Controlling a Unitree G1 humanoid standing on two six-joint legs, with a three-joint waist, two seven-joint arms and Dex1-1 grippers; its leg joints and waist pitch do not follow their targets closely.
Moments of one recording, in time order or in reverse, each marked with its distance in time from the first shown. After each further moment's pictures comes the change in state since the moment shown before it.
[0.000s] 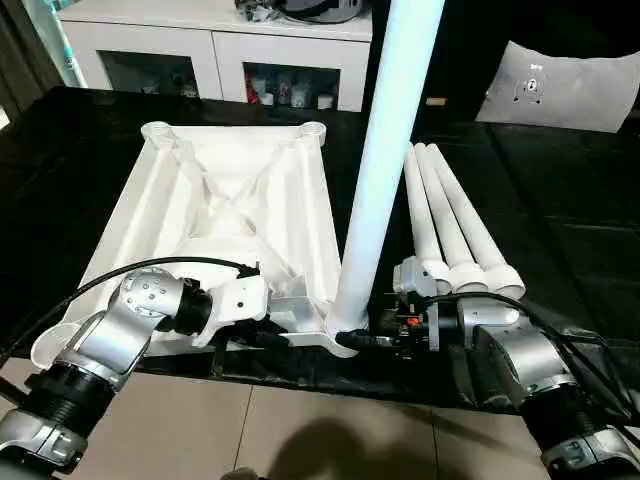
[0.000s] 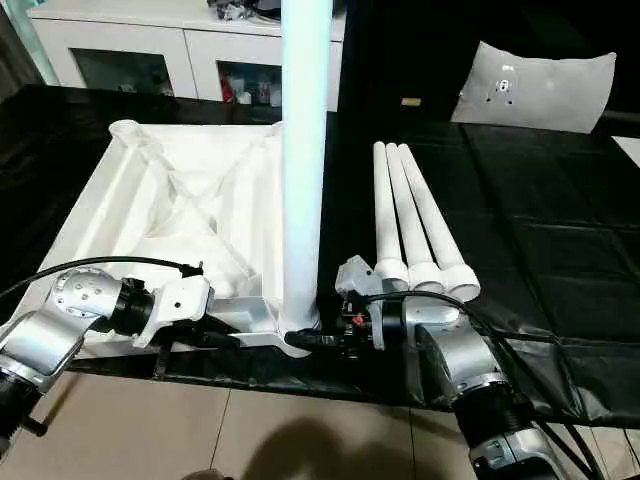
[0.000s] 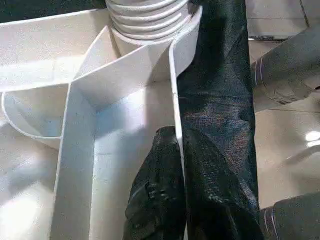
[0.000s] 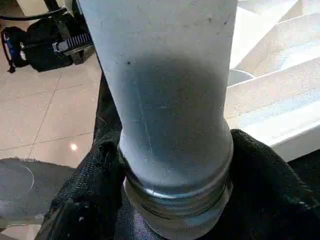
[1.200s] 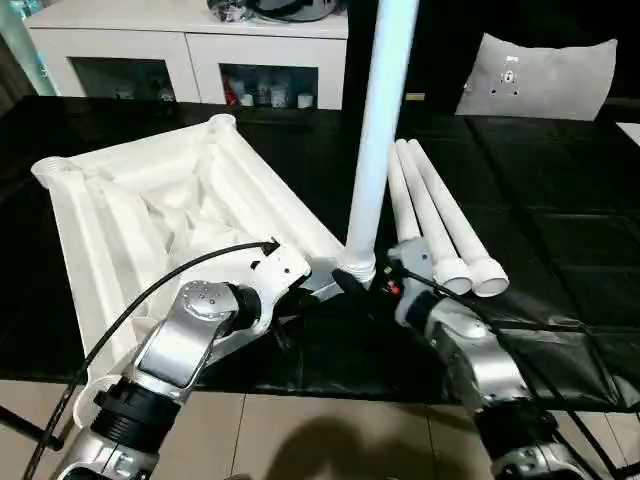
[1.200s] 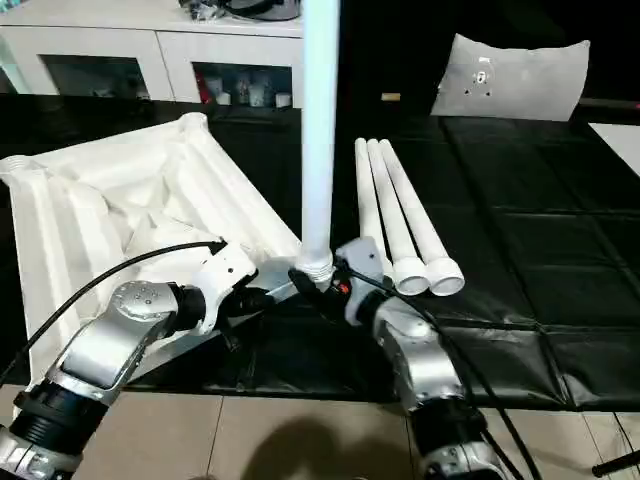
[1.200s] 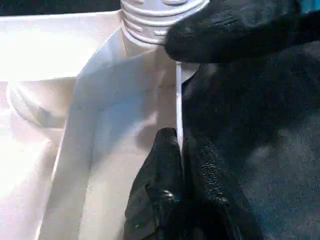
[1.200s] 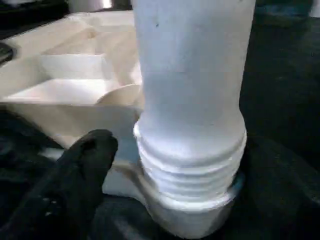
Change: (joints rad) left arm 0.047 -0.242 0.070 -0.189 0.059 0.479 0.450; right arm 0.065 0.211 -0.155 0.047 -0.062 -0.093 -0.508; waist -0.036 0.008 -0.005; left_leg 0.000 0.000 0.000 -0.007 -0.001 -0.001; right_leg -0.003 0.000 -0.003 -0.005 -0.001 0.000
